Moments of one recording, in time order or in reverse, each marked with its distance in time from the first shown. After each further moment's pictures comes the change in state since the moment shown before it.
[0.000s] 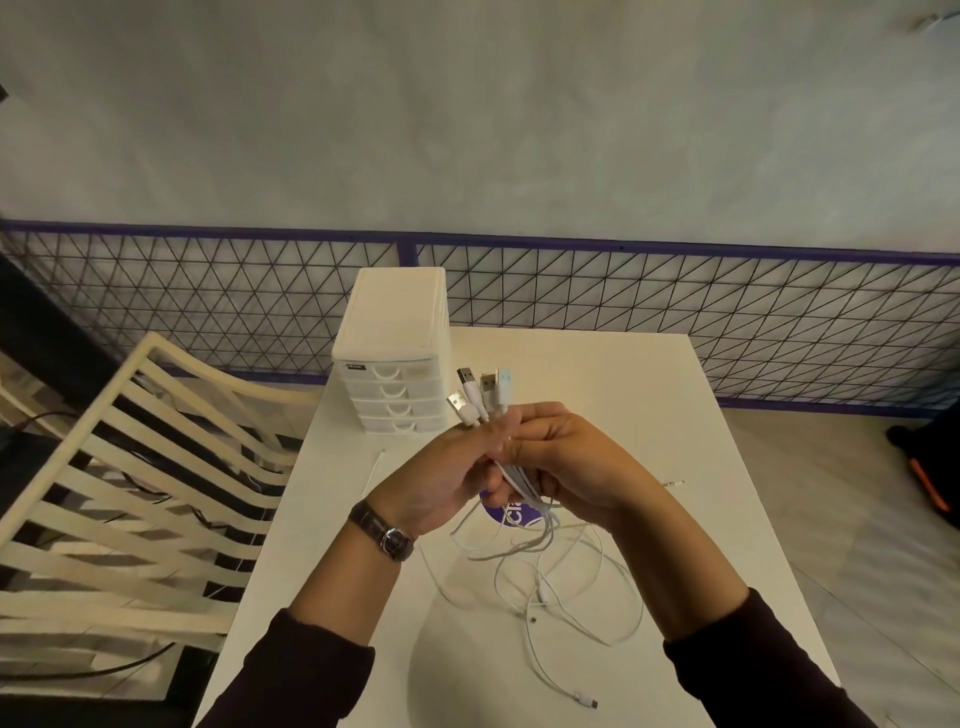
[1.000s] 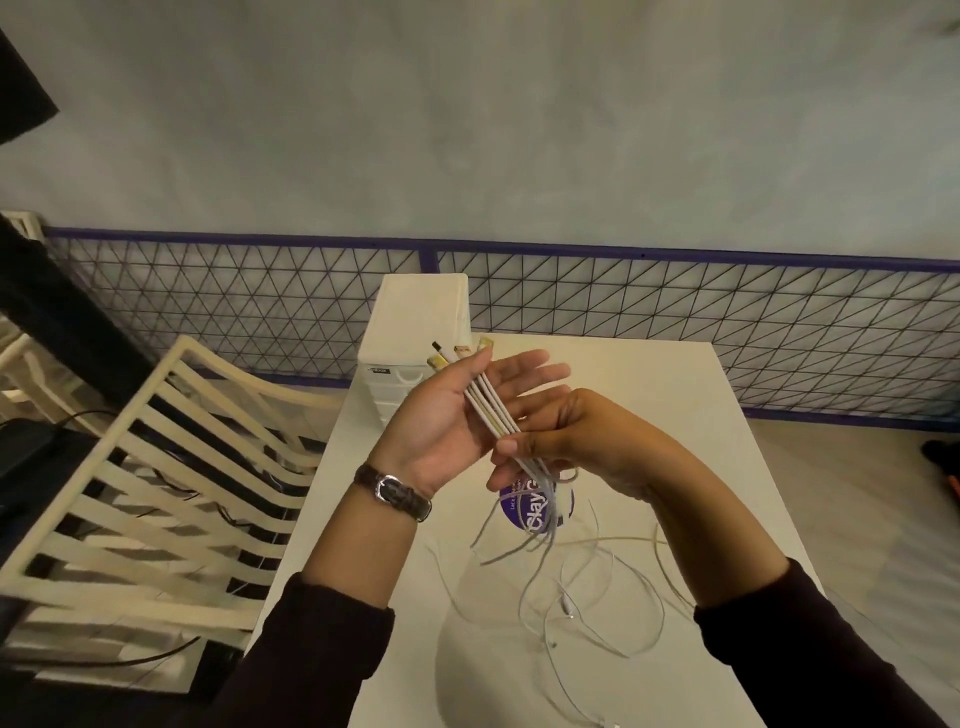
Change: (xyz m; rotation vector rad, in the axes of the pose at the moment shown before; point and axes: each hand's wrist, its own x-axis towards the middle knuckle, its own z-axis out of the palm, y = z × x) left_hand 0.007 0.038 -0.014 -0.430 0.110 -0.032; right_hand 0.000 -0.036 0.004 -0.362 -0.052 0.019
